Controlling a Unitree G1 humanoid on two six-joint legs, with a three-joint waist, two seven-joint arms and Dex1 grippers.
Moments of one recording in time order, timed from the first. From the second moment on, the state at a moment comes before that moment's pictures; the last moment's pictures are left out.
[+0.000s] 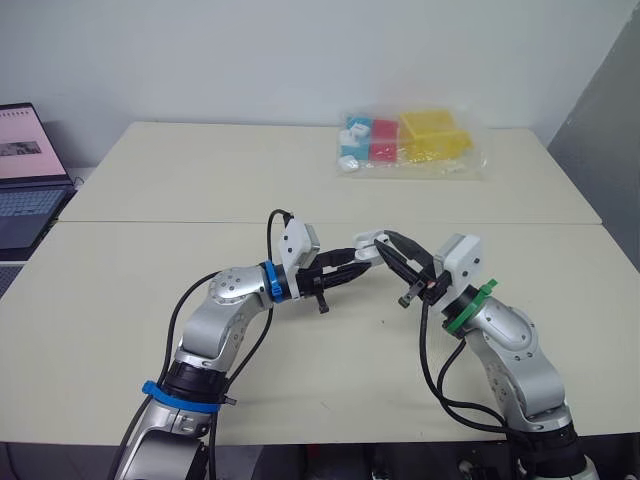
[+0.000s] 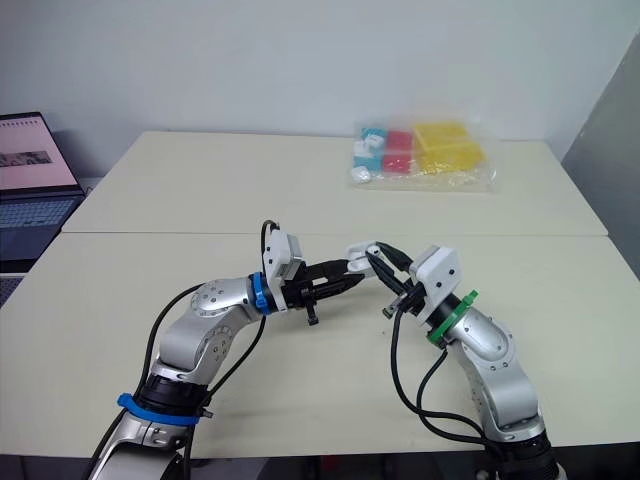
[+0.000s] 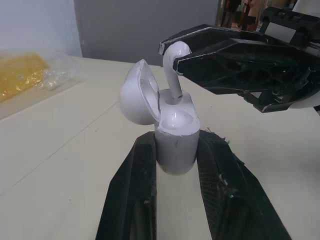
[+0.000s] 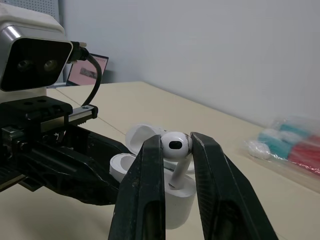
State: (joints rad) left arm -0.44 0.36 -0.14 -0.05 -0.39 0.28 -0.95; right arm -0.17 -0.28 0.11 -0.42 0.20 0.17 0.51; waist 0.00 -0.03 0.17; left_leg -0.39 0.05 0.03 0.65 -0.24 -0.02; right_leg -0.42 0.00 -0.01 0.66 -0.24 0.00
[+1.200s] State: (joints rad) left arm -0.42 0.35 -0.13 -0.05 -0.39 0.26 -0.95; right arm -0.13 -0.32 0.12 -0.47 0.20 0.21 0.51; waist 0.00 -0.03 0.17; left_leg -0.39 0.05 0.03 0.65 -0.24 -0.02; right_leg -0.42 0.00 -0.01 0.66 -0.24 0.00
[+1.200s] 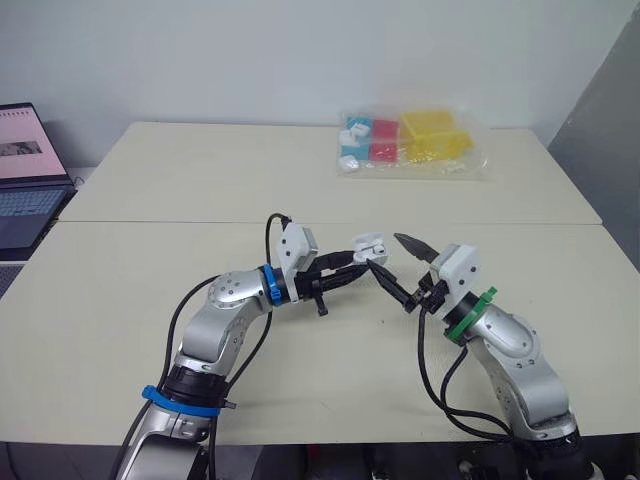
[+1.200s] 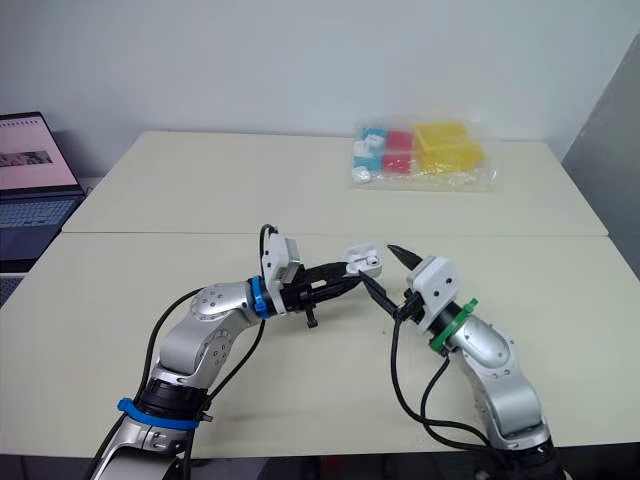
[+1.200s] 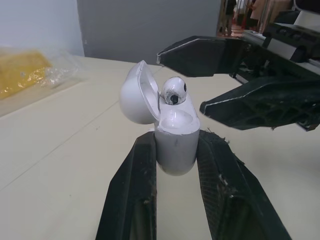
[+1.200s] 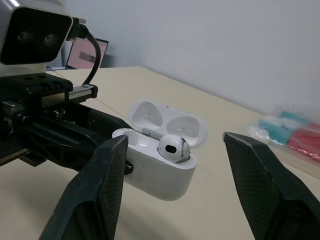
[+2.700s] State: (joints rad) left arm -0.39 0.37 -0.16 -0.03 -0.33 0.16 -0.97; right arm -0.40 -0.33 0.00 -0.14 0.18 0.93 0.10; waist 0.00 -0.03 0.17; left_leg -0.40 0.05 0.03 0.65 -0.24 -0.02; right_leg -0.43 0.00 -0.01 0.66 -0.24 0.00
